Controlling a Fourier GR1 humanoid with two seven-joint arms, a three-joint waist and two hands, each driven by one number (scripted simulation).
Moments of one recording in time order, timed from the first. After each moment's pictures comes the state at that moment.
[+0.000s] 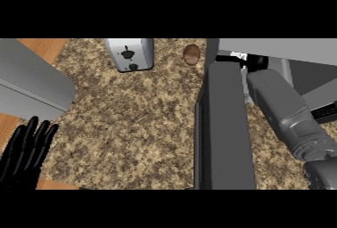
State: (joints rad) left arm 0.31 0.06 0.07 -2.09 0.17 -0.32 -0.14; right arm -1.16 -0.22 -0.25 -0.07 0.20 -0.55 -0.61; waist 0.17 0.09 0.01
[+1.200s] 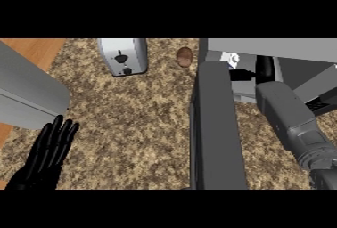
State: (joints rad) left arm 0.30 0.00 -0.05 -2.10 0.06 -0.28 -0.13; right arm -1.06 -0.25 -0.30 -0.08 0.16 -0.36 -0.71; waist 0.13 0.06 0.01
